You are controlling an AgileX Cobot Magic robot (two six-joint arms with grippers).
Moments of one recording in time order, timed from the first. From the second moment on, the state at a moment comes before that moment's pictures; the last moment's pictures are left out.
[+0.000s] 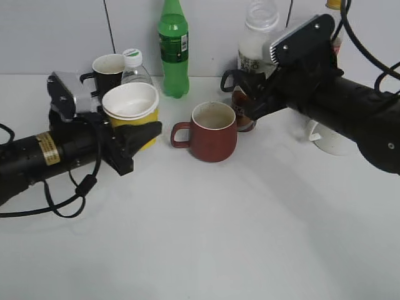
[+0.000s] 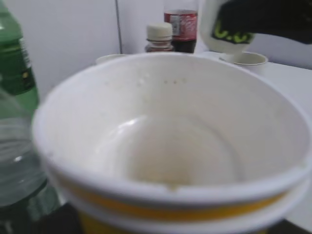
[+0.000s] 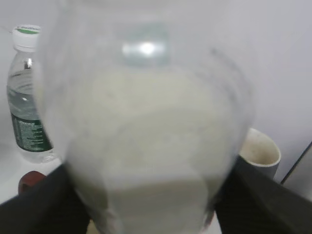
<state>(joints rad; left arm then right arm) -0.29 1.98 -0.64 0.70 -1.20 -0.23 0.43 1.78 -0.72 -0.16 -0.85 -0.15</state>
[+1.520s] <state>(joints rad) -0.20 2.27 -0.77 0.60 -1.20 -0.15 0.34 2.07 -0.55 -0.11 -1.10 0.02</state>
